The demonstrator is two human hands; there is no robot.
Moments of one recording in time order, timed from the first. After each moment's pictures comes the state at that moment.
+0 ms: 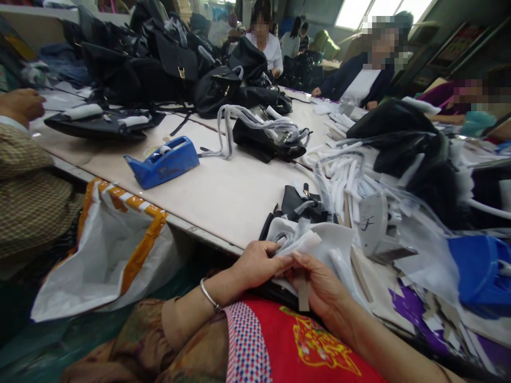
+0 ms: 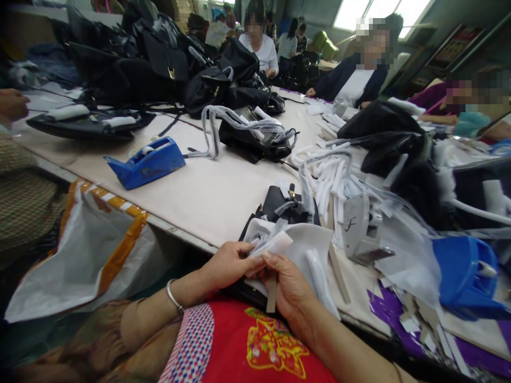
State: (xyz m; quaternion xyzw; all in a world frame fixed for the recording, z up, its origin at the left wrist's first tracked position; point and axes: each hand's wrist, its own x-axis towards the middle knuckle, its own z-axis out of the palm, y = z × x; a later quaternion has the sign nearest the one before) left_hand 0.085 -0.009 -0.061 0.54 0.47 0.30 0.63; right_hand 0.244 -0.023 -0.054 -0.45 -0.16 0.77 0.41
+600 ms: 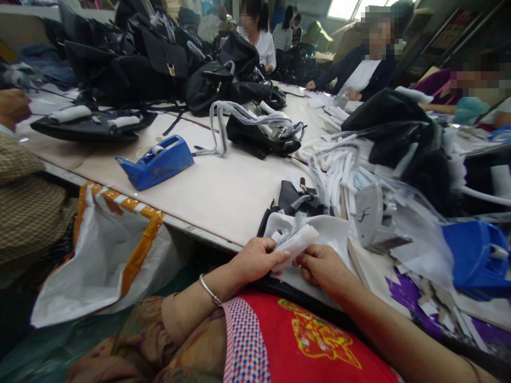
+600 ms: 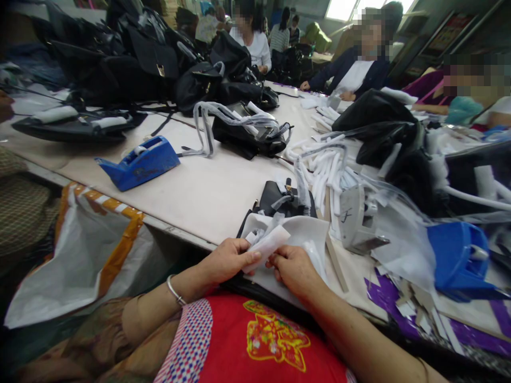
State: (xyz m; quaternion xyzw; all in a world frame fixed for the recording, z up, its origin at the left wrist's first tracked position) left_hand 0.087 -0.007 -0.064 0.49 0.49 0.26 0.67; right_hand 0.274 -0.013 -0.034 -0.65 -0.46 0.58 0.17
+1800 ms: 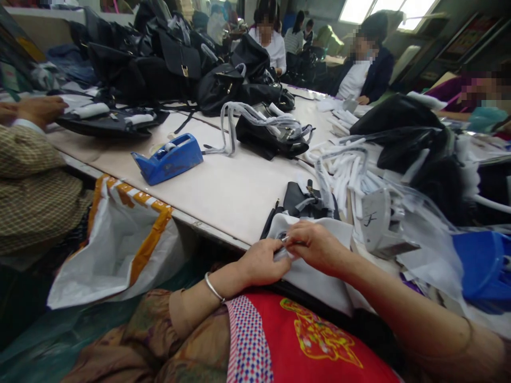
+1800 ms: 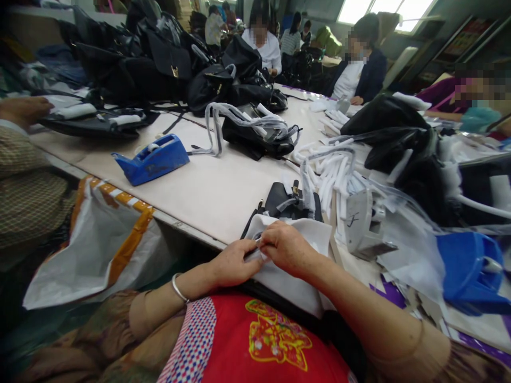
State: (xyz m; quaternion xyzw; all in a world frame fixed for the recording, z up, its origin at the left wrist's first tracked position) left_hand 0.086 -0.015 -0.062 0.74 0.50 0.22 0.39; right_hand 0.266 0.034 -0.022 -0.37 -0.87 0.29 0.14
